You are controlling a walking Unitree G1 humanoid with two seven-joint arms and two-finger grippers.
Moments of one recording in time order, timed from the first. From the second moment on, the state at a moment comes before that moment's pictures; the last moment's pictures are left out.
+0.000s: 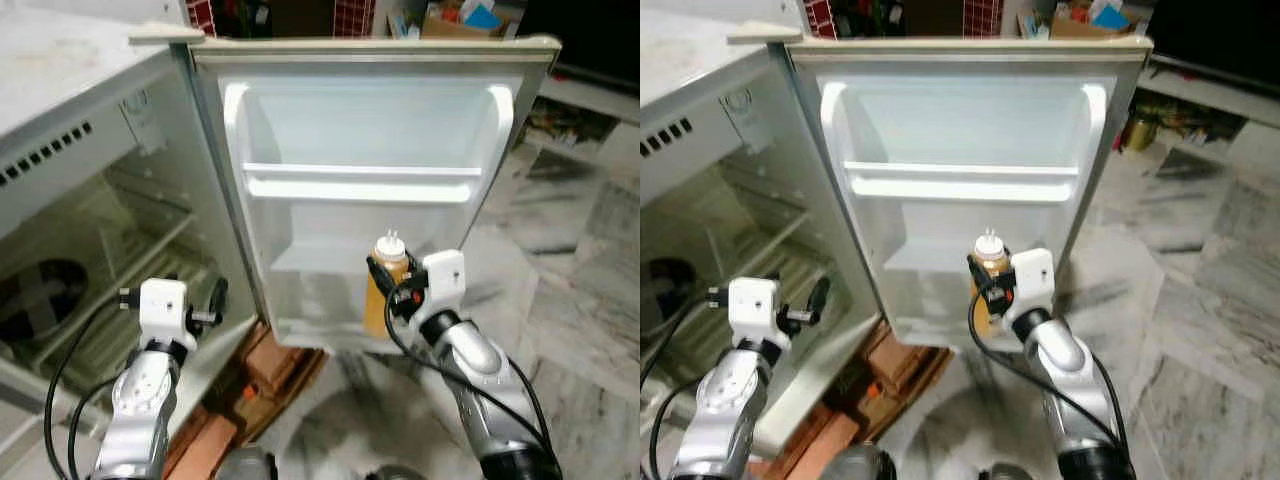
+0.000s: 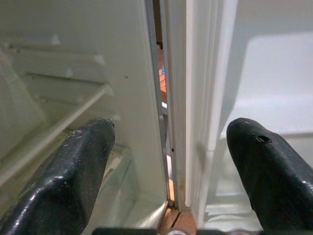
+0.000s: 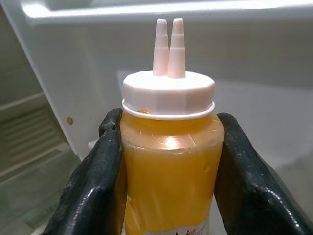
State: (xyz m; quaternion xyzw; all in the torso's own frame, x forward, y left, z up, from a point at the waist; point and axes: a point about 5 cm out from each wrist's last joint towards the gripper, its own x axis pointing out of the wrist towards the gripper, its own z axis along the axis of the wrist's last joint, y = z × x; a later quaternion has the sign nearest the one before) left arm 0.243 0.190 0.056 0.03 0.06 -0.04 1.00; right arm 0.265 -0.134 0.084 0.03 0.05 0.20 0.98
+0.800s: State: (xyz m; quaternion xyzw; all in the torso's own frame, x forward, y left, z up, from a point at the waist) left arm 0.237 0.197 0.047 0.04 0.09 -0.03 1.00; right arm 0.262 -0.129 0.081 0.04 0.05 0.20 0.98
